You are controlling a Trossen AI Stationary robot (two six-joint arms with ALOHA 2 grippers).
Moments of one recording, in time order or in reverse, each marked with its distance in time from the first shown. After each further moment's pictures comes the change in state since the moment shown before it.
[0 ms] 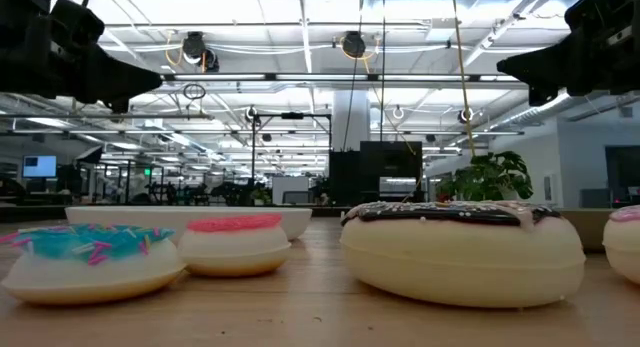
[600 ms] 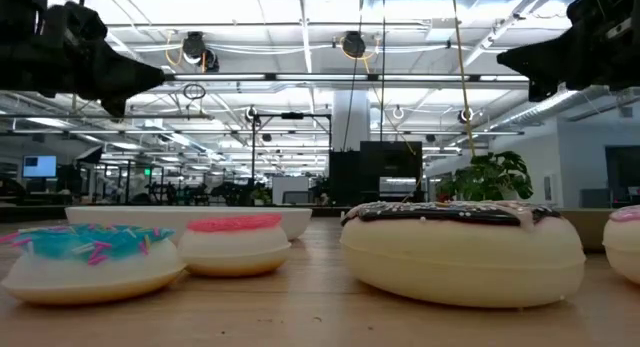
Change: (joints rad) left arm 0.000 0.004 0.001 0.018 -0.120 -0.142; right arm 0.000 0.000 0.000 0.054 0.000 -0.006
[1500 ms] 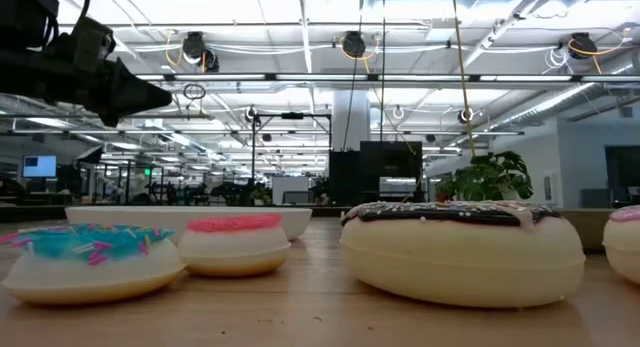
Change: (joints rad) left arm 0.000 0.102 -0.001 0.041 -0.168 0.015; right arm 0.434 1.082 1.100 -0.930 0.108 0.315
